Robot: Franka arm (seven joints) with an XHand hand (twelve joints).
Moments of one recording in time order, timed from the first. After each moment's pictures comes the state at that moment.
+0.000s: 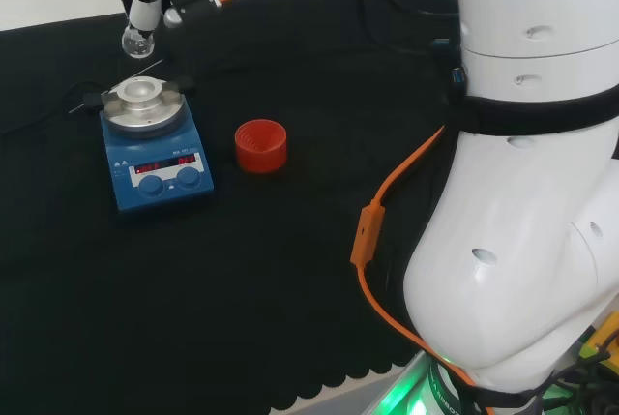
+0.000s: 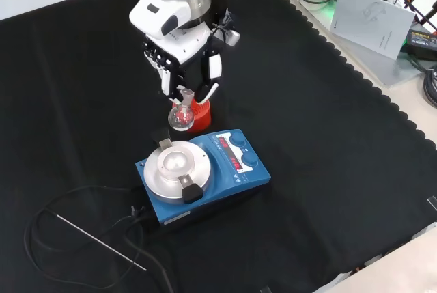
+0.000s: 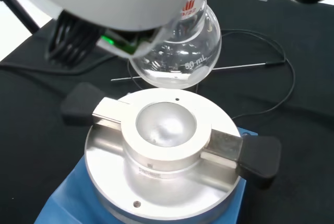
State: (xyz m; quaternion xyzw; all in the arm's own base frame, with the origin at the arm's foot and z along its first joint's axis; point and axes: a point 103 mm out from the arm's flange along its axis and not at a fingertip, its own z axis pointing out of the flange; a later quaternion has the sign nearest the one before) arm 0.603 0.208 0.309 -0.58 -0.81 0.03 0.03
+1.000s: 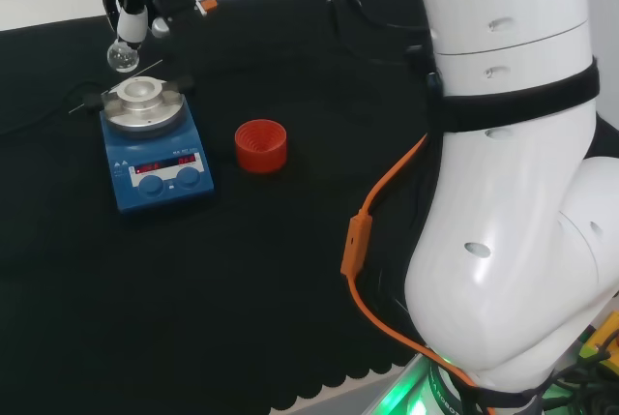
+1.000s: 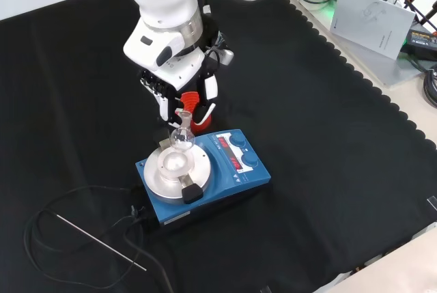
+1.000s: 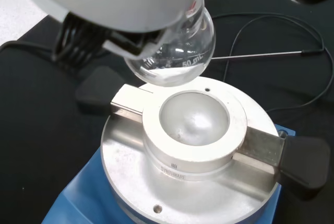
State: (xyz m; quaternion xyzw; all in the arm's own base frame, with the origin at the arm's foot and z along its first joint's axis) arm 0.626 0.229 0.282 -0.56 -0.83 0.05 0.05
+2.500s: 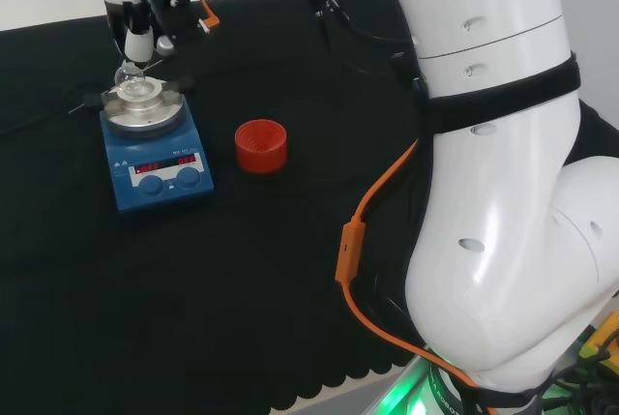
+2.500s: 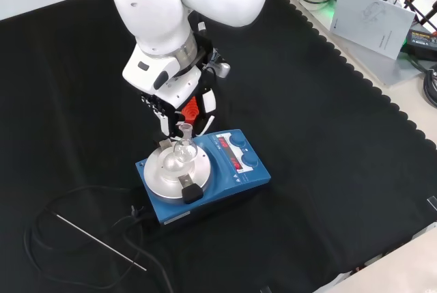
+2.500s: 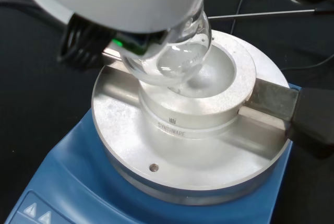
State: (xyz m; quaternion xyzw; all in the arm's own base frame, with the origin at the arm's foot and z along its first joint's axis) arm 0.630 0.226 0.246 -0.55 -0.83 0.08 0.07
